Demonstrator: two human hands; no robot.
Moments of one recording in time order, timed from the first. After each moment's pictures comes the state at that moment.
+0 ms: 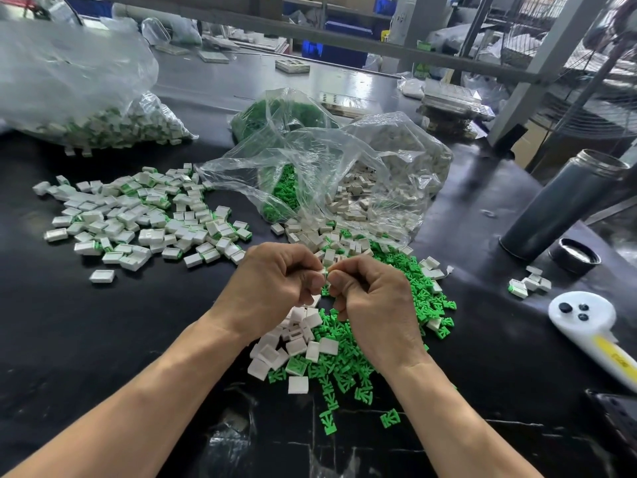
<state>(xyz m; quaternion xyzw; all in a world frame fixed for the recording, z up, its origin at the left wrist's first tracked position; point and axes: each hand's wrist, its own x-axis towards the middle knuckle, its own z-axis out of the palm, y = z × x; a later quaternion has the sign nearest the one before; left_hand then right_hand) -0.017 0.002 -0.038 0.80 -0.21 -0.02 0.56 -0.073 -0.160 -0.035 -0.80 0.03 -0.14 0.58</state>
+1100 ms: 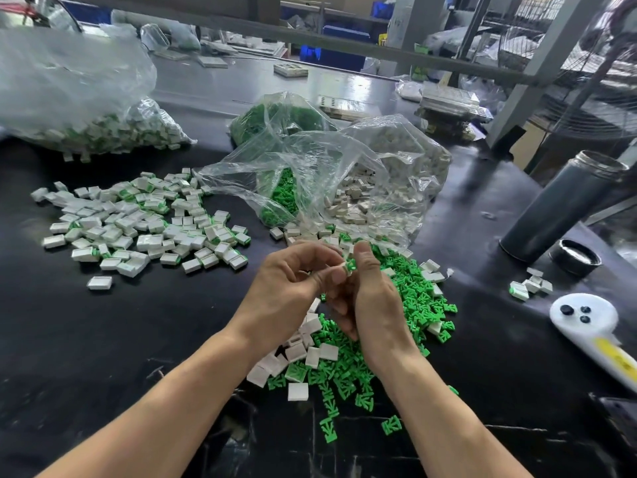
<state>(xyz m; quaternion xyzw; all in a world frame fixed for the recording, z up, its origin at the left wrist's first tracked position) -0.028 -0.023 -0.033 0.66 -0.19 -0.06 0.73 -0.067 -0.148 -0.029 -0.68 0.09 -0.04 0.72</state>
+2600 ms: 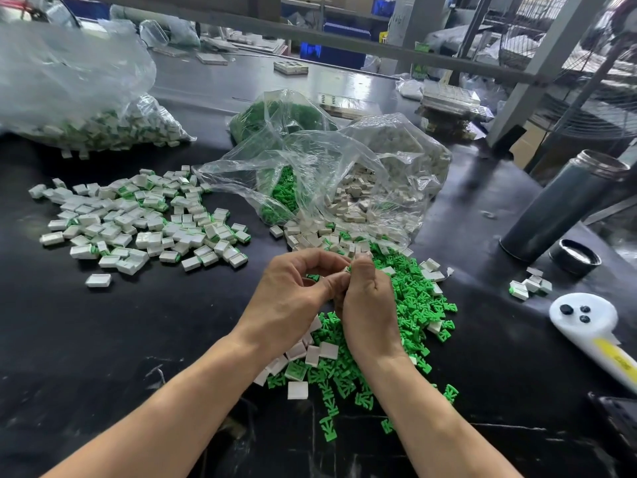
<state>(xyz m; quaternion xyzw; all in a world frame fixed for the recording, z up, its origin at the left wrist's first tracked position) -0.038 -0.027 -0.030 0.69 -0.17 -0.07 0.70 -0.055 -0.144 -0.048 -0.75 0.09 -0.16 0.64</state>
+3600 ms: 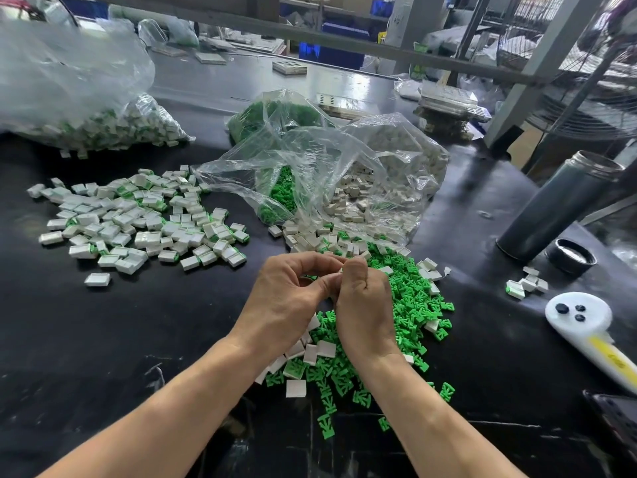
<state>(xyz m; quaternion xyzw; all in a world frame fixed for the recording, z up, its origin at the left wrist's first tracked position) -0.042 -0.026 -0.029 0.70 -0.18 -0.04 0.69 -0.057 -0.142 -0.045 -0.76 0.11 -0.17 0.61</state>
